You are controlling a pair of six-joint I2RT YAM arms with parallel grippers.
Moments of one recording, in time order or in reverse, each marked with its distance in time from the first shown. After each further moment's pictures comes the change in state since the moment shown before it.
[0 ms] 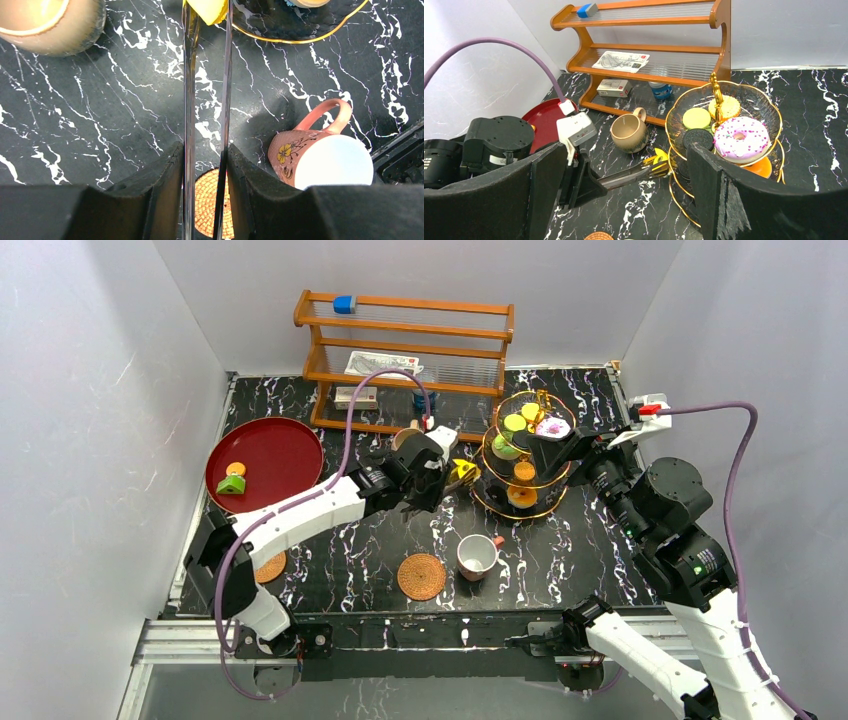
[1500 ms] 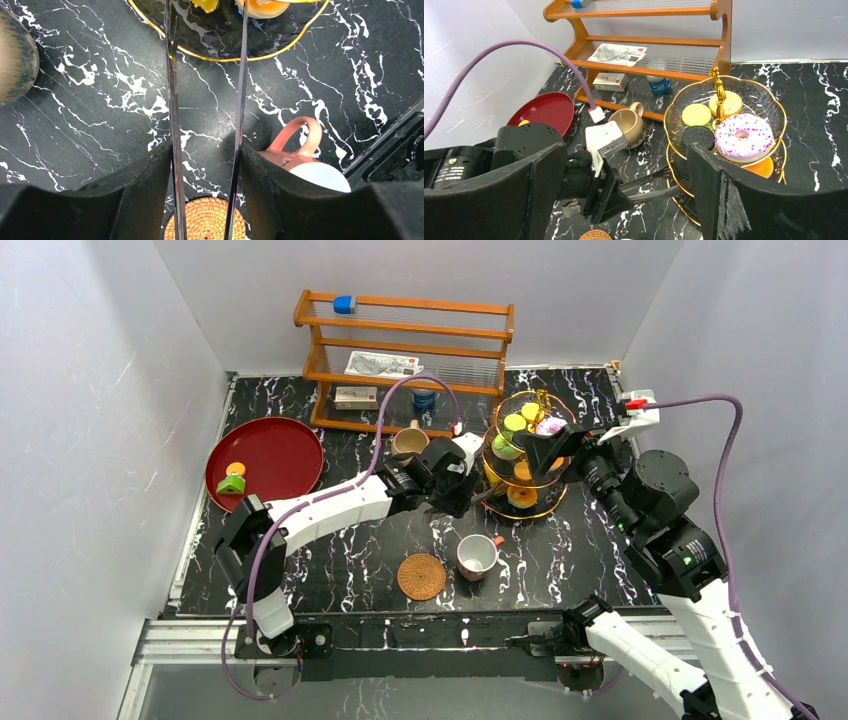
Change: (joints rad) left arm -0.041 0.160 0.052 0.130 0.091 0.037; right arm 0.000 0.031 -0.014 0.011 0.000 -0.003
